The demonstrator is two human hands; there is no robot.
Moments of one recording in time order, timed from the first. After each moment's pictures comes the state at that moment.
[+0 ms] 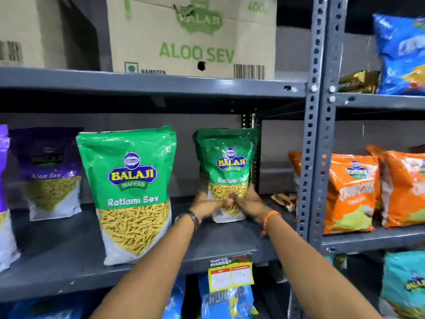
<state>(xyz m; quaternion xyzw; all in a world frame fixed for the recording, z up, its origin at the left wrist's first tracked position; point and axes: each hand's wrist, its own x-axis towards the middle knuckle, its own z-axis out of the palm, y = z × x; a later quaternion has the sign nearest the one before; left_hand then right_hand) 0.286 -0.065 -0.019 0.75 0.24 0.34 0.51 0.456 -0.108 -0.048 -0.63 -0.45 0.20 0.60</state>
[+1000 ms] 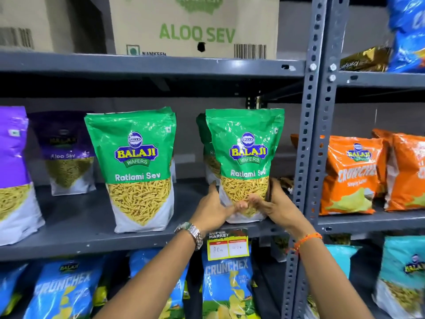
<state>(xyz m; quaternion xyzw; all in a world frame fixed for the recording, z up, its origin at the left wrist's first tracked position) 0.253 -0.140 -0.049 0.83 0.29 0.32 0.35 0.430 -0.223 -0.057 -0.63 -0.50 0.17 0.57</state>
